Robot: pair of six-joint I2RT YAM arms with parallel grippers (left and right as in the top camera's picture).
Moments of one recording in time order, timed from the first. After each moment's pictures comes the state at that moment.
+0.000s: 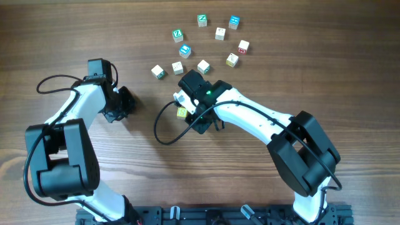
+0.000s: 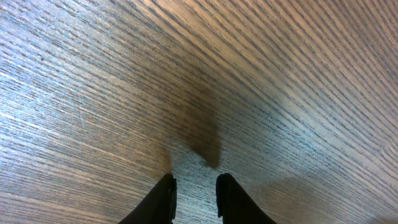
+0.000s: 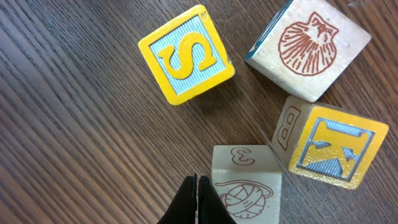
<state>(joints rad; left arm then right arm) 0.12 1.82 1.05 -0.65 0.16 -0.52 0.75 2.00 1.38 -0.75 -0.13 -0.14</state>
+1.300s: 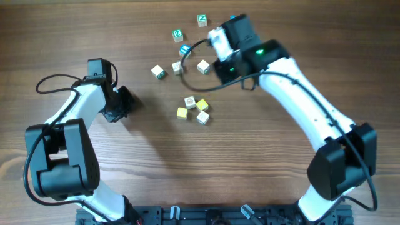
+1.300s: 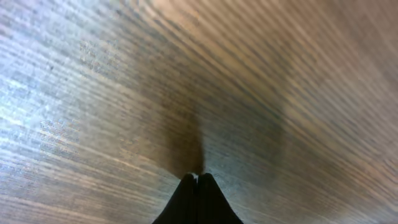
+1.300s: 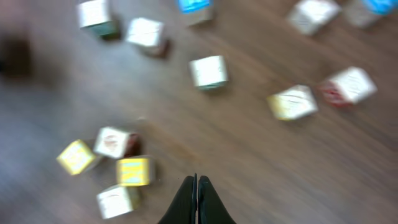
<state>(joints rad) 0.12 1.82 1.05 -0.63 0.14 -0.52 0.46 1.85 1.61 -0.81 -0.08 -0.10</state>
